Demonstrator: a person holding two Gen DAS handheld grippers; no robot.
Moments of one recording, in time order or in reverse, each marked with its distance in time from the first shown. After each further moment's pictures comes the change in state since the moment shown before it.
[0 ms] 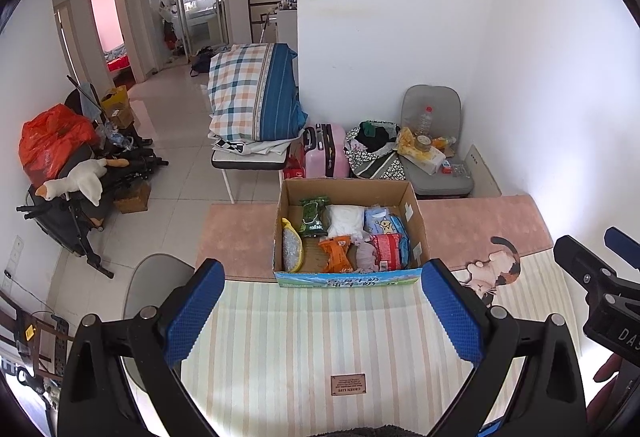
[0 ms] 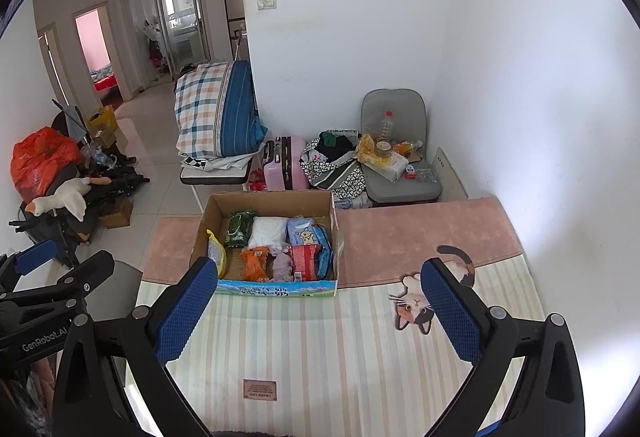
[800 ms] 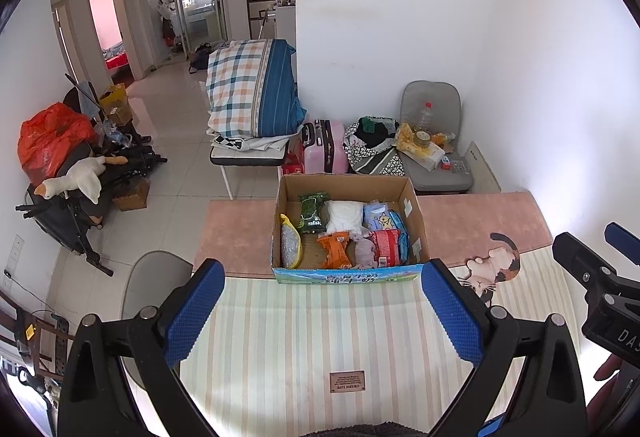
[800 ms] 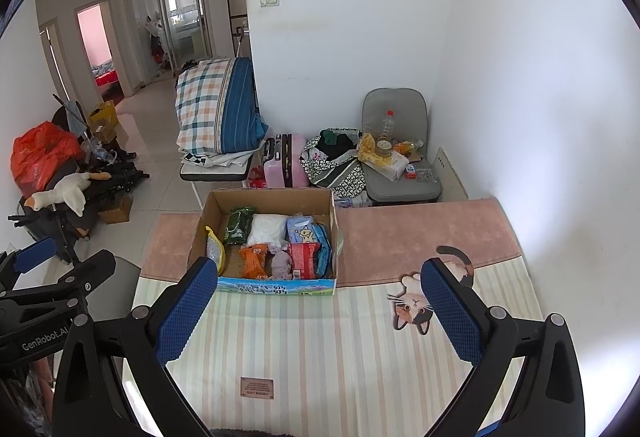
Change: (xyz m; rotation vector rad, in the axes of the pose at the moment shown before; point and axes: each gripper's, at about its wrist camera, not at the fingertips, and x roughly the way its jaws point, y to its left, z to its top) left arm 0.003 -0.002 0.000 0.008 0.013 -0.005; right arm 0.000 0.000 -0.001 -0.009 0.003 0.001
